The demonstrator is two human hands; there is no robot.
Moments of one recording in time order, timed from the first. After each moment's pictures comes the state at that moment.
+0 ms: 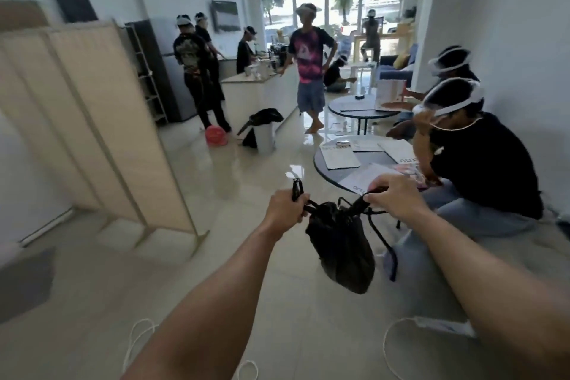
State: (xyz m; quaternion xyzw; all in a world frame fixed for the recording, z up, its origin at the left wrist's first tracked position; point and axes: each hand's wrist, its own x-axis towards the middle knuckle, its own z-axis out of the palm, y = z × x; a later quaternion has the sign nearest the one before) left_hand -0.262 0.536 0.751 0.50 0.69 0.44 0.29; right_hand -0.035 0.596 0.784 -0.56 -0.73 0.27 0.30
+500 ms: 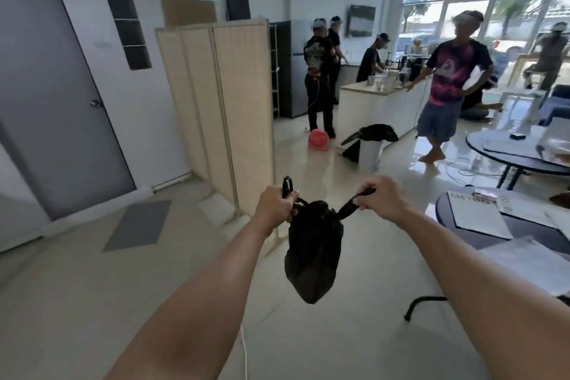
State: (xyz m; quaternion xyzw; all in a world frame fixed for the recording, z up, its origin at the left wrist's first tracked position) left_hand -0.548 0.536 0.766 0.35 0.78 0.50 0.15; right_hand -0.363 0.690 0.808 -0.34 -0.83 0.37 0.21
